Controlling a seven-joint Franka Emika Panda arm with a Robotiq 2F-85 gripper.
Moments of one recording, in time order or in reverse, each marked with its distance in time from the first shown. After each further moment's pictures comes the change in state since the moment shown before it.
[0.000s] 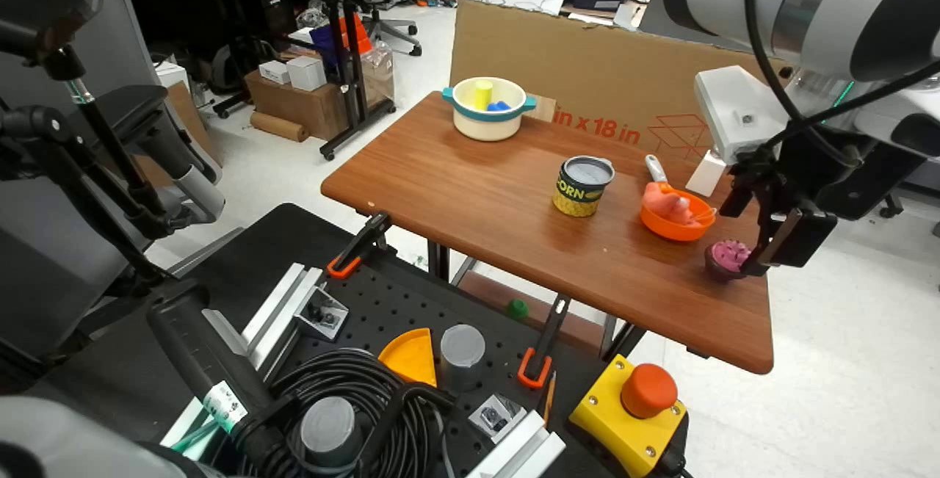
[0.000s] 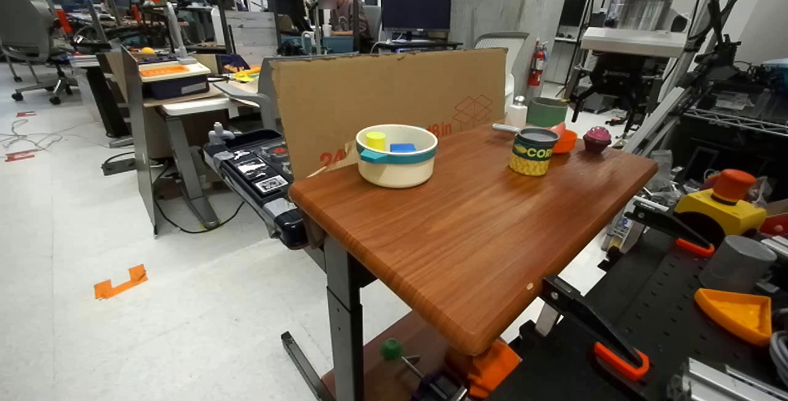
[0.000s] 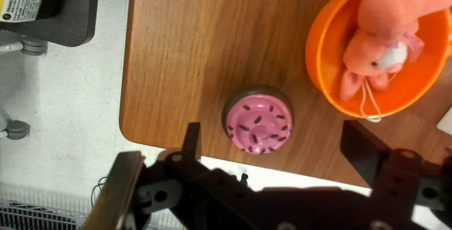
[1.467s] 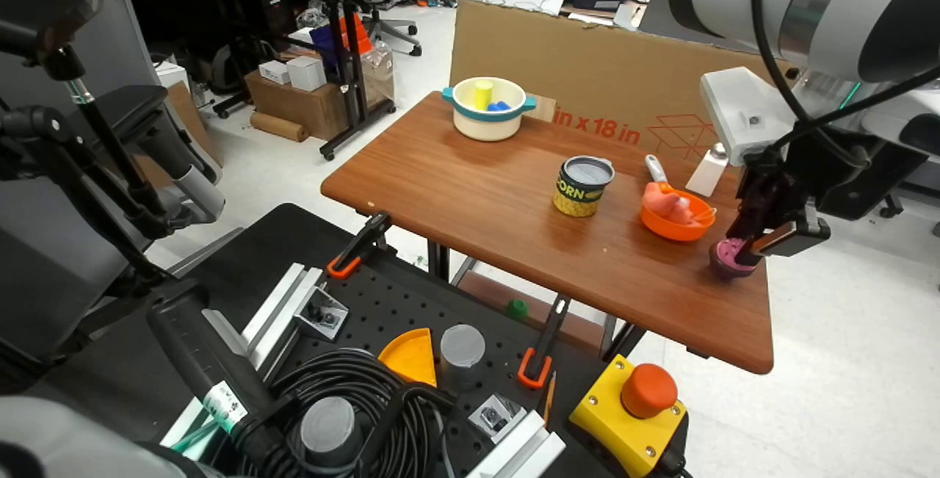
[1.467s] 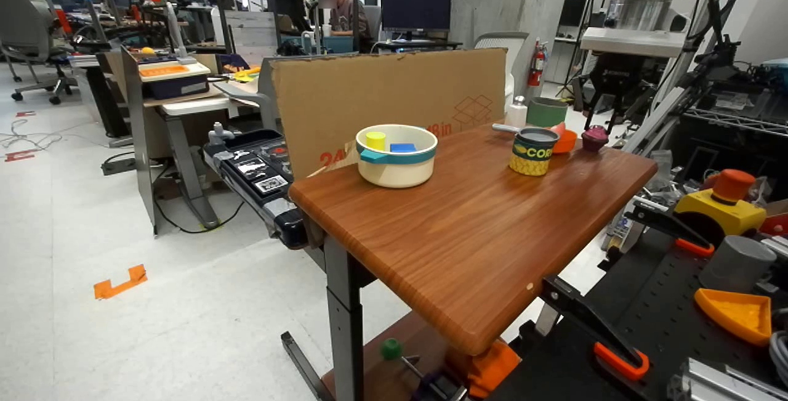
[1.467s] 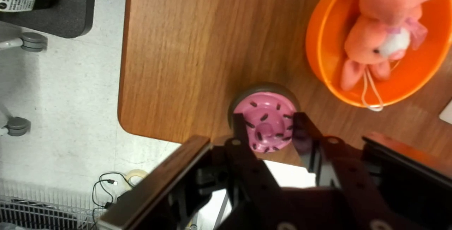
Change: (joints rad) arm 0.002 0.011 -0.009 0.016 -0.003 0.000 0.001
